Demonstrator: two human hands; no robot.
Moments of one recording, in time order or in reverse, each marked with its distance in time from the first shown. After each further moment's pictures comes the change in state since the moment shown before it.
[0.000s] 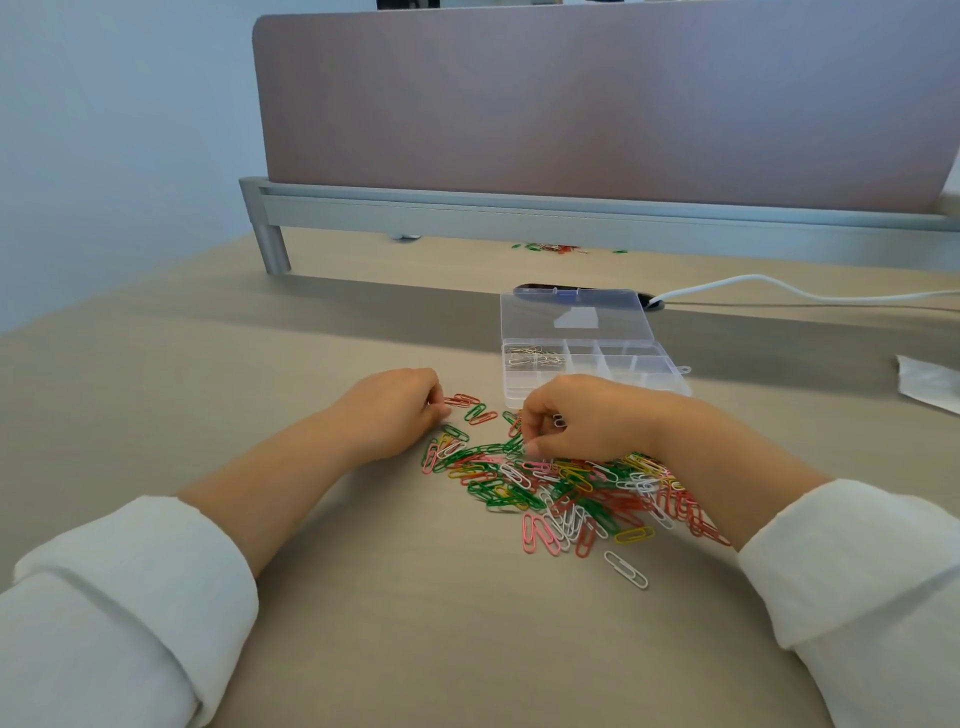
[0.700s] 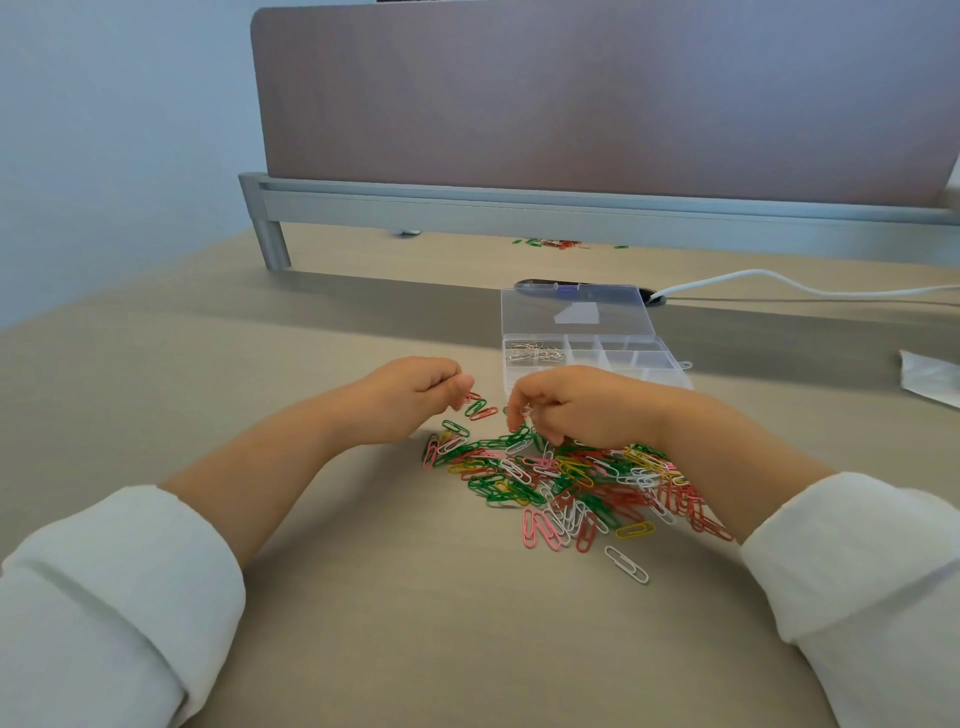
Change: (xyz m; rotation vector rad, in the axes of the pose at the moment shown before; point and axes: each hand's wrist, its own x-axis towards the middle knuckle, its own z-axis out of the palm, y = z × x) left_hand -0.009 0.012 -0.015 -0.394 -0.086 0.129; right_hand 0.000 -0.005 -0.003 0.178 -0.002 0.038
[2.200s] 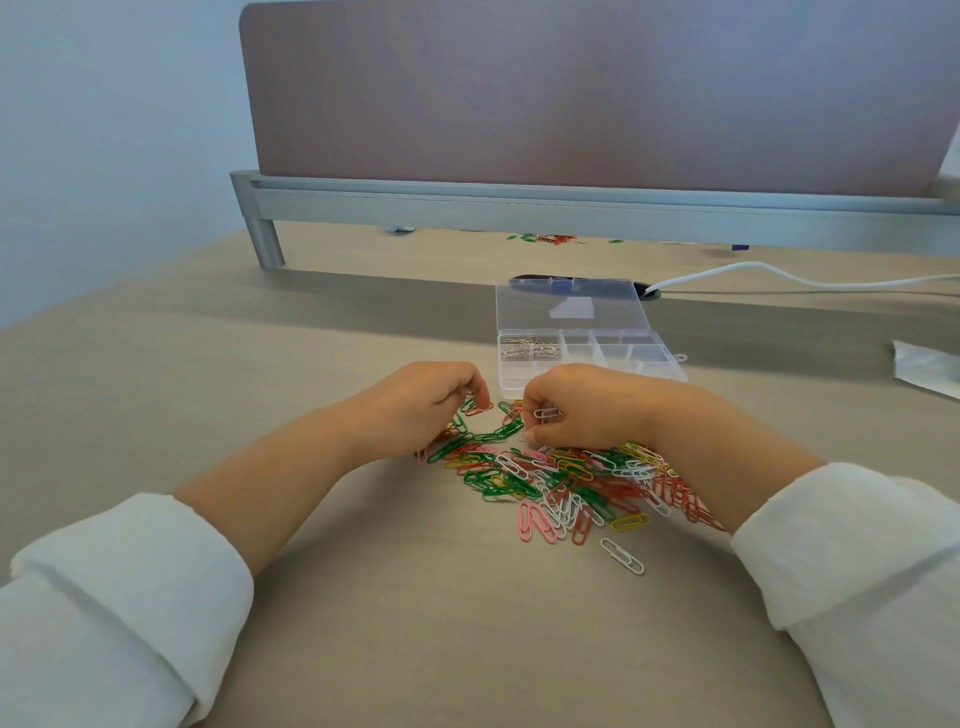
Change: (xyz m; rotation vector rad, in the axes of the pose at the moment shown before) left_hand 0.002 0.006 0.013 0.122 0.011 0.039; right_hand 0.000 0.007 0.003 -0.300 0.023 -0.014
